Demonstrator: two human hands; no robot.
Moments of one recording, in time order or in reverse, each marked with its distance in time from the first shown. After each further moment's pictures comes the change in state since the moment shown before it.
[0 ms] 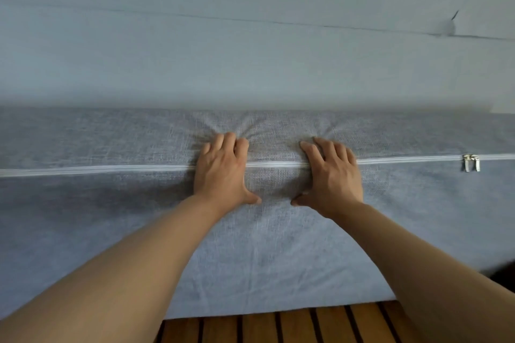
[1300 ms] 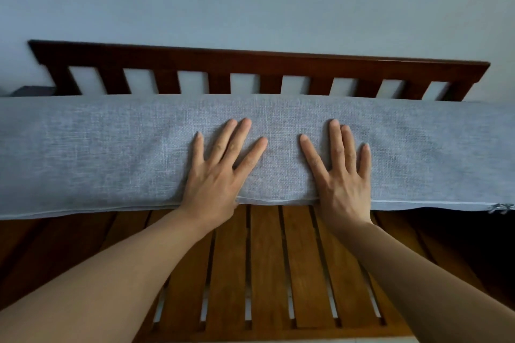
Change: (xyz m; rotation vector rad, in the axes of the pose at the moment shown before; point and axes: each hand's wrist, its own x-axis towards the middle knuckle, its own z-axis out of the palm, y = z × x) left_hand -0.342 0.071 0.004 0.094 0.014 0.160; right_hand -0.342 -0.034 0.025 -0.083 0.166 -0.114
